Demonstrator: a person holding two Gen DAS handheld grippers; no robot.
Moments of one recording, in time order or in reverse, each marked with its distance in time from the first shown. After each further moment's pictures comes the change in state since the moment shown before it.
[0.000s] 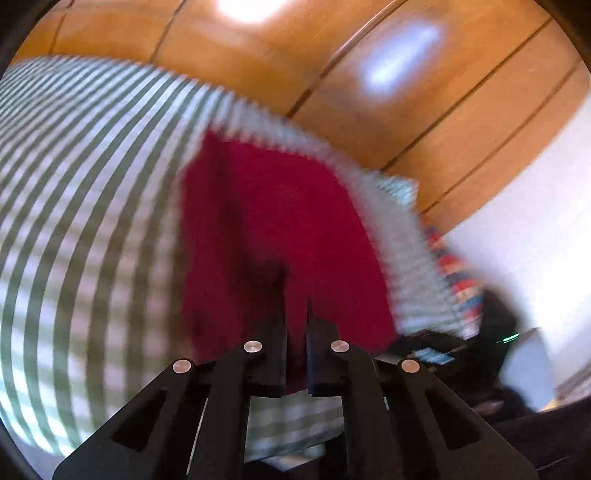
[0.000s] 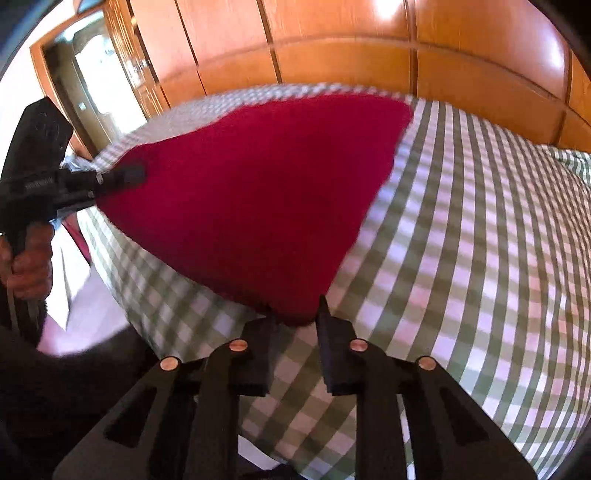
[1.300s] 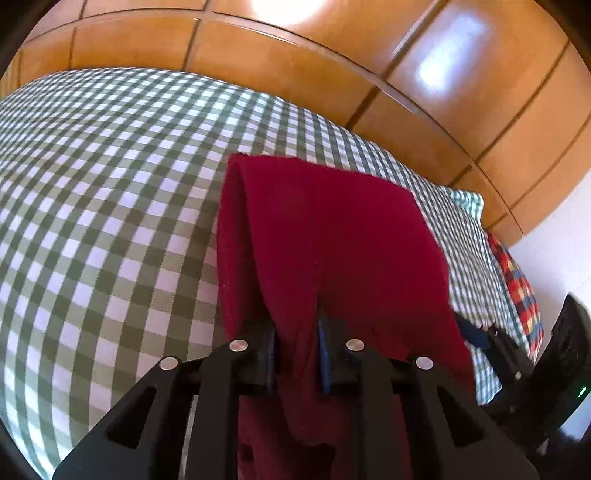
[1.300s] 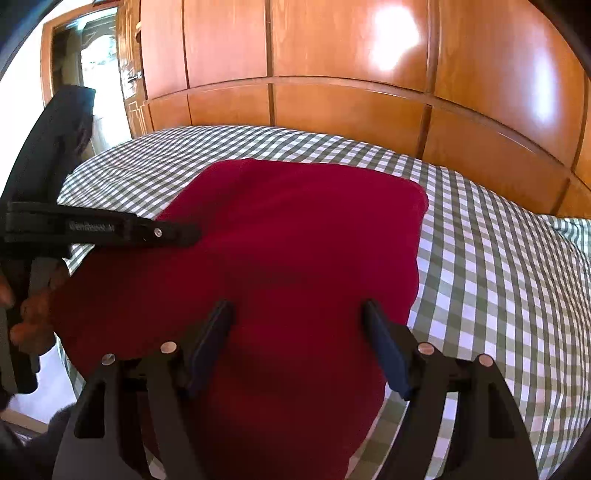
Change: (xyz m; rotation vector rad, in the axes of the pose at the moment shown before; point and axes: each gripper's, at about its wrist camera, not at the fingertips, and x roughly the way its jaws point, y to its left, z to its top) left arm 0.042 0.000 0.065 -0.026 -0.062 0.208; right arm 0.034 0.026 0.071 -0.116 -0.226 -0.138
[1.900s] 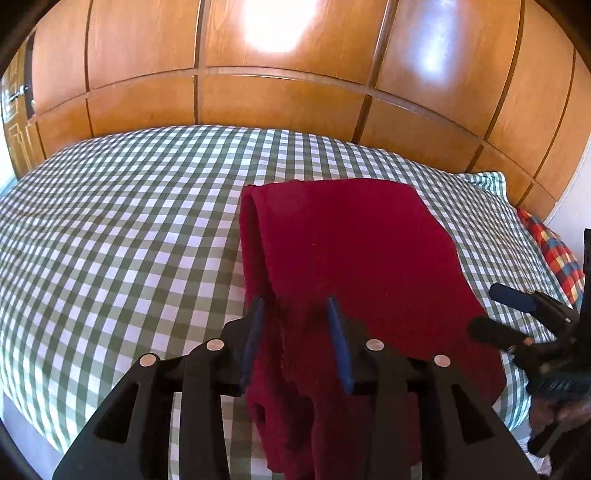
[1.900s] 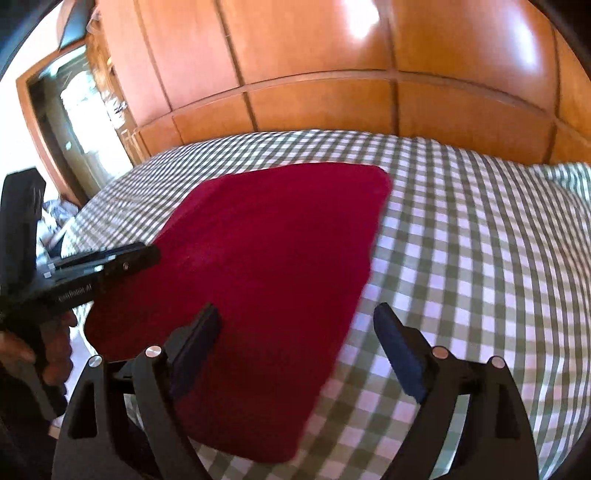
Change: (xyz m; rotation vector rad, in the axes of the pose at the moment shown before) left arm -0.029 -0.034 -0.018 0.179 -0.094 0.207; right arm -0.041 -0.060 0.002 0.245 0.060 0.130
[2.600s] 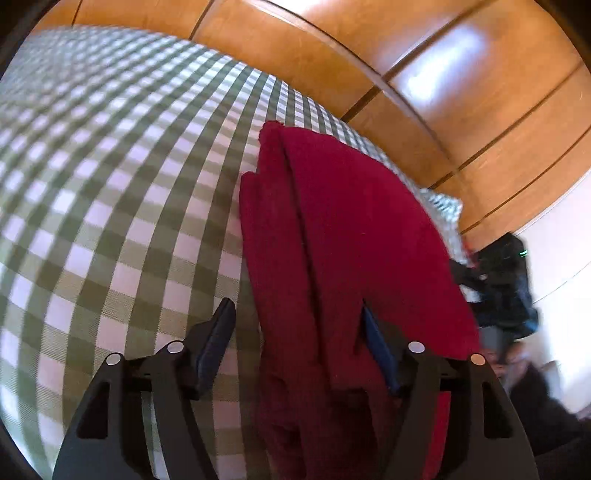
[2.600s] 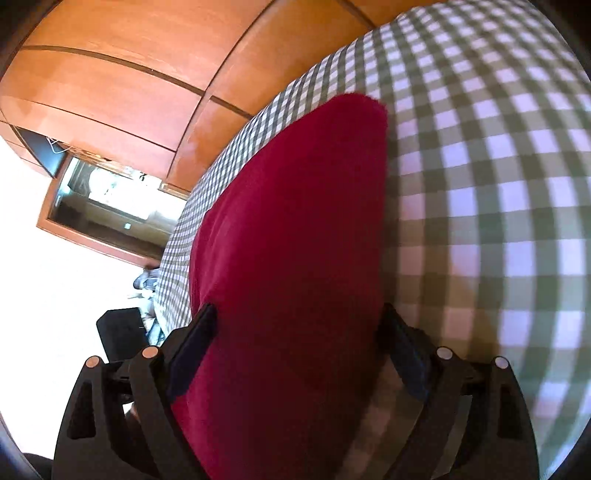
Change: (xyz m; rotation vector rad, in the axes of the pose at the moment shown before) left arm 0.064 0.074 -0.015 -0.258 0.124 -0.405; right arm 0.077 -0.072 0.028 0.423 0.181 0.432
